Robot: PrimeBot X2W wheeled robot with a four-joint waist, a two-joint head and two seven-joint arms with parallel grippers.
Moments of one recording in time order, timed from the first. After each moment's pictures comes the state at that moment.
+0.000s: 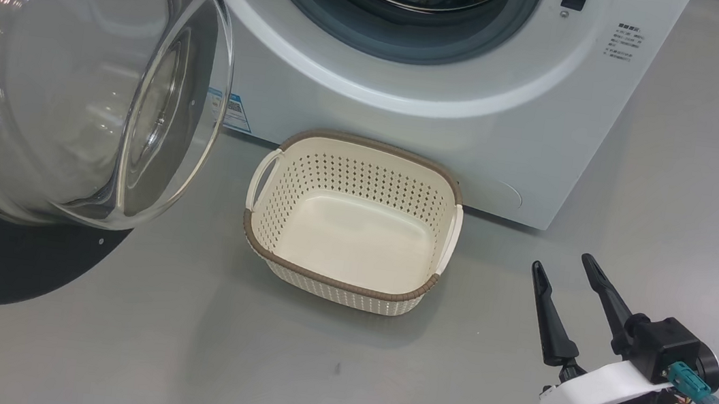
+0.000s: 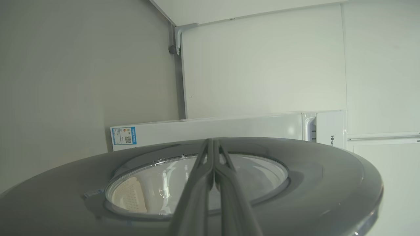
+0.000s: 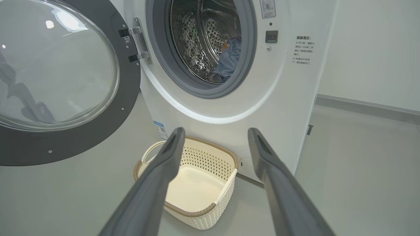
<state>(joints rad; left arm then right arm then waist) -0.51 0.29 0.64 0.66 -1.53 -0.08 0.57 -0.10 -0.13 0.23 0.24 0.28 0.12 -0.26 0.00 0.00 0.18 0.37</state>
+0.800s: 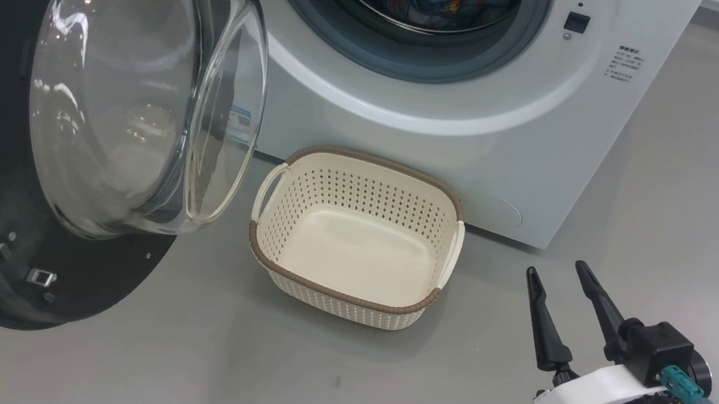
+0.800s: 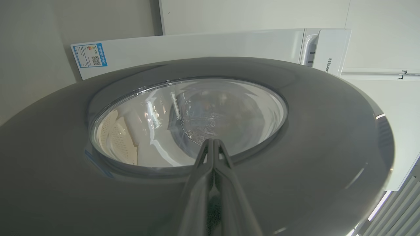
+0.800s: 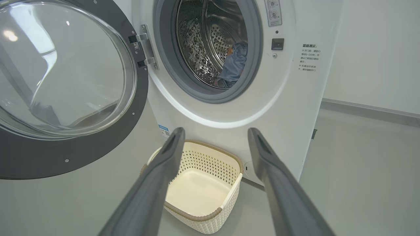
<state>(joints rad) -0.41 0.21 0.57 0.56 -1.64 -0.10 0.89 -0.09 -0.12 0.24 0.25 0.31 0.12 -0.26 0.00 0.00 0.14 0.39</state>
